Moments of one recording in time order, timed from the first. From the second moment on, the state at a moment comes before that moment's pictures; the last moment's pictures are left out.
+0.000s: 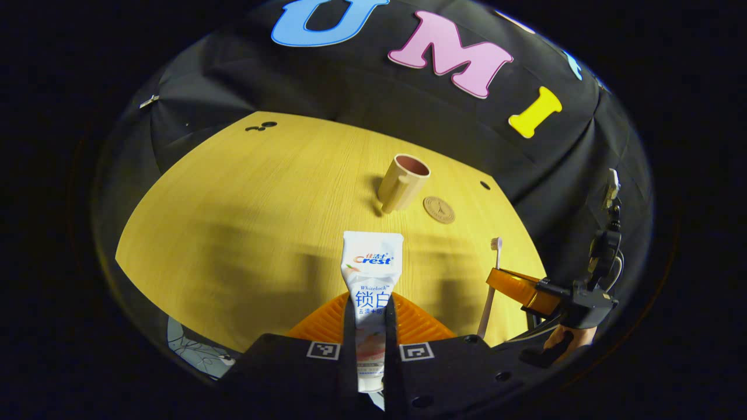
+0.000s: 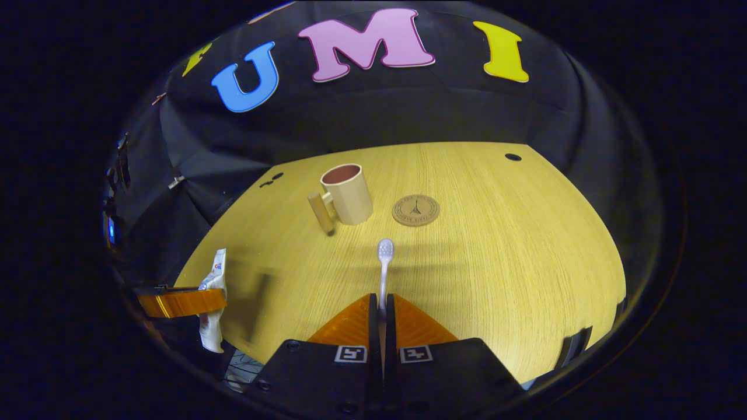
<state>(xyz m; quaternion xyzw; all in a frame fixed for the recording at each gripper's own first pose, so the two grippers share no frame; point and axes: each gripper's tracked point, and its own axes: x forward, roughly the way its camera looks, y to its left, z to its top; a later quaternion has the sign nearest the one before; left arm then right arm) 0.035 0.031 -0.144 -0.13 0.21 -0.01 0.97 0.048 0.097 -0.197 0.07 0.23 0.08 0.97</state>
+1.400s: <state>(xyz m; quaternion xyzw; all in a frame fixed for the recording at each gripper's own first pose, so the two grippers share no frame) 0.285 -0.015 0.041 -0.10 -0.17 -0.10 0.98 0.124 0.088 -0.153 0.06 0.06 0.18 0.98</state>
